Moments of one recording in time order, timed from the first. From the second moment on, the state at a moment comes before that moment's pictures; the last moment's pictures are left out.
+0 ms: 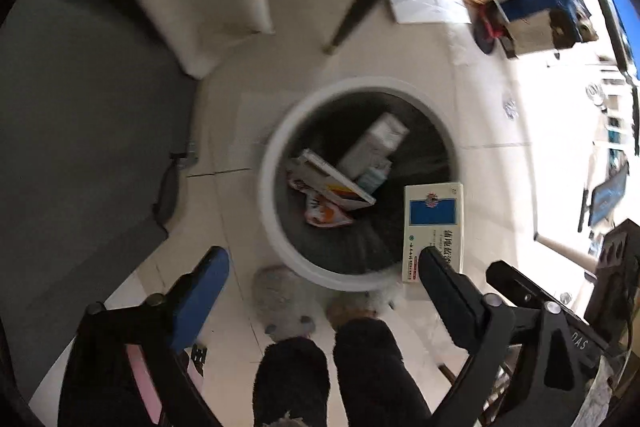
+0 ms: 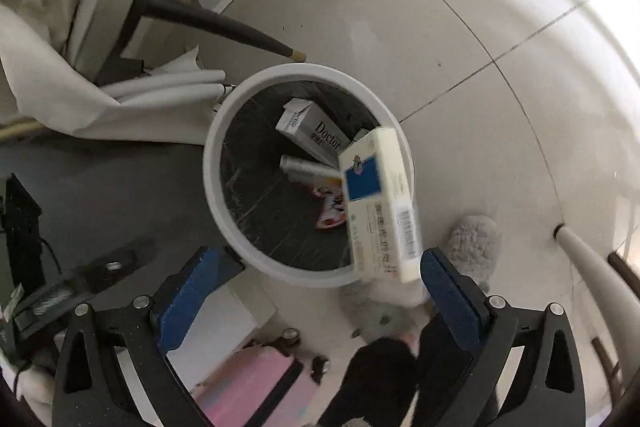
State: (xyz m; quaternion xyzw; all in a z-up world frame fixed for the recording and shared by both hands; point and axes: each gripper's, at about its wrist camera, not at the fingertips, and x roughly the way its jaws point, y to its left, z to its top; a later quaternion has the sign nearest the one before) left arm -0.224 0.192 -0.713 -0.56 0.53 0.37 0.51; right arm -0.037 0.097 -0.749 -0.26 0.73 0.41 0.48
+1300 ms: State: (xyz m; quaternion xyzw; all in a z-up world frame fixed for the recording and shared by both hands) left arm -0.240 0.119 -0.404 -0.41 0.55 0.45 0.58; right arm -0.089 0.071 -0.417 -0.37 0.58 0.44 0.58
